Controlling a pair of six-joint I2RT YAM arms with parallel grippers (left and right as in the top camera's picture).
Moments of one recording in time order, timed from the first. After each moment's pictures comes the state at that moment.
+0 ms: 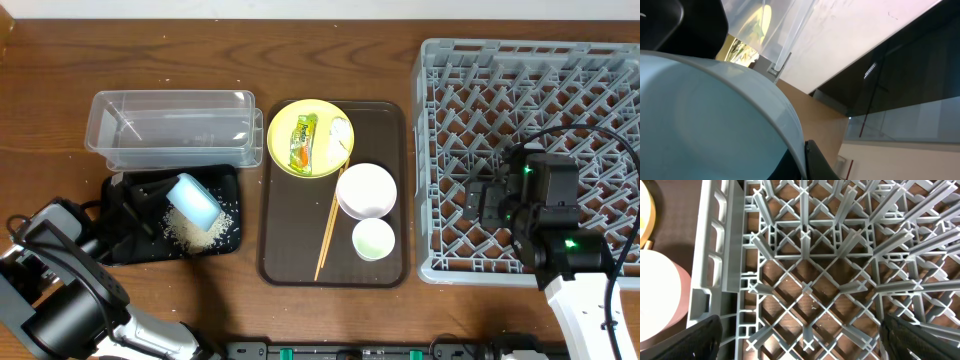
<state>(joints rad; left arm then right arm) 0.78 1.81 0.92 -1.05 1.49 -0.18 0.04 1.02 0.78 -0.68 0.03 0.10</state>
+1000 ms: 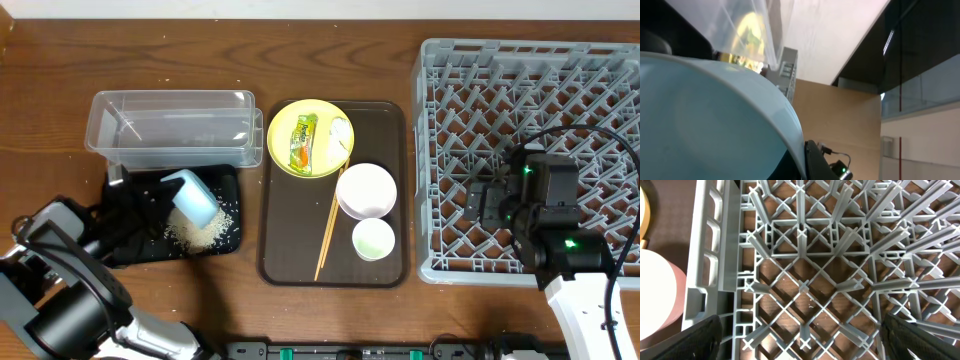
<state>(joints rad) 0.74 1.79 0.92 -1.17 1.49 0.28 0.04 1.02 0.78 -0.68 0.04 0.10</state>
